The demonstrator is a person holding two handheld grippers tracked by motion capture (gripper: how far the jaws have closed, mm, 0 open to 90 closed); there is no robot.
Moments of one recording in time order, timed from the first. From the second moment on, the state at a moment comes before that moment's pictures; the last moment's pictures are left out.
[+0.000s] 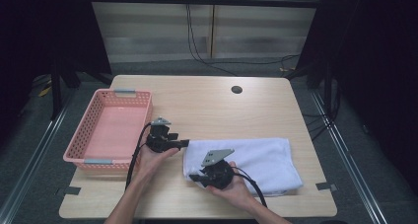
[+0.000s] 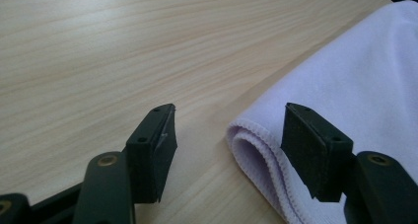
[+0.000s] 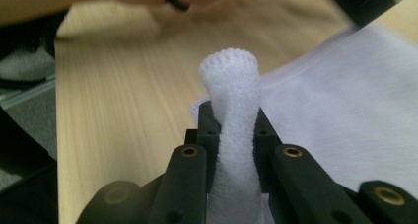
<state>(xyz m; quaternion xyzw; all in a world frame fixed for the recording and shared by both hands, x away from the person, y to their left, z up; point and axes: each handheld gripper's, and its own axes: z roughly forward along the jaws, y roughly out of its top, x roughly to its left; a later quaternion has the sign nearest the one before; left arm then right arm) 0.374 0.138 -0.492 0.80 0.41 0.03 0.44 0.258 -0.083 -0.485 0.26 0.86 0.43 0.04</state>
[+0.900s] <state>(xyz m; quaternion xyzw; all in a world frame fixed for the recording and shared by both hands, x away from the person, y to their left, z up) 0.377 0.112 -0.501 0.81 0.39 -0.02 0.44 0.275 -0.113 -0.474 0.31 0.82 0.47 -0.01</state>
